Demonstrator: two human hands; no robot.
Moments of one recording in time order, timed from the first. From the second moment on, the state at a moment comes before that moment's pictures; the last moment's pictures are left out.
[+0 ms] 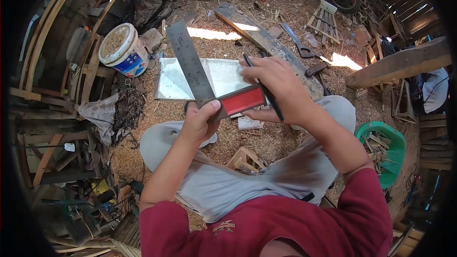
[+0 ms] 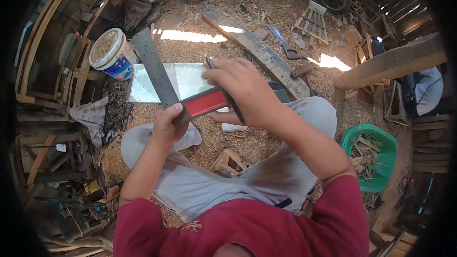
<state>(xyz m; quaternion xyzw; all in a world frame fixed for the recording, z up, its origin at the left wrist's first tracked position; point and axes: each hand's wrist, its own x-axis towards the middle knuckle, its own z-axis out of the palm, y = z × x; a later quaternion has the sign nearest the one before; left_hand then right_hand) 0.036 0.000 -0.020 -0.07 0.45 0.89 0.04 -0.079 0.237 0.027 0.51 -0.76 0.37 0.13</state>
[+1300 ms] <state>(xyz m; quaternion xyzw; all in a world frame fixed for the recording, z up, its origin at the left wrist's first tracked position) 0.034 -0.009 -0.027 -0.07 0.29 0.96 0.01 -0.067 0.227 0.019 0.56 -0.73 0.36 0.14</state>
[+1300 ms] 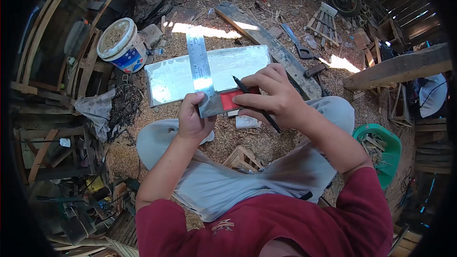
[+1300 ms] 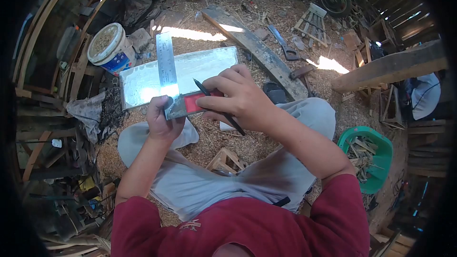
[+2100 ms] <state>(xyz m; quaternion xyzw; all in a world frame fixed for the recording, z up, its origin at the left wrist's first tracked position) 0.031 -0.011 -0.034 -0.07 0.26 0.96 0.02 -0.065 0.222 0.014 0.56 -0.72 0.40 0.11</state>
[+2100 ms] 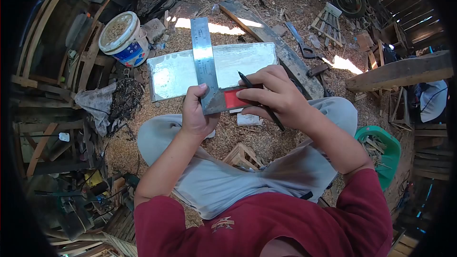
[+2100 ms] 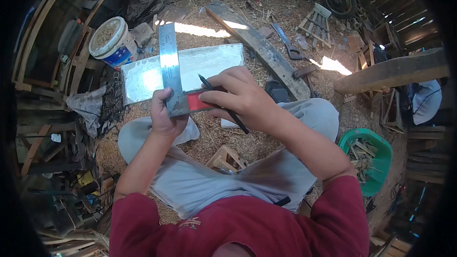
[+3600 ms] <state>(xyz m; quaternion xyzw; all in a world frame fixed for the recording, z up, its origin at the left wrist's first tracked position) 0.035 -0.016 -0.040 -0.06 0.23 0.97 0.03 -0.064 0.223 0.016 0.56 -0.72 0.39 0.13</state>
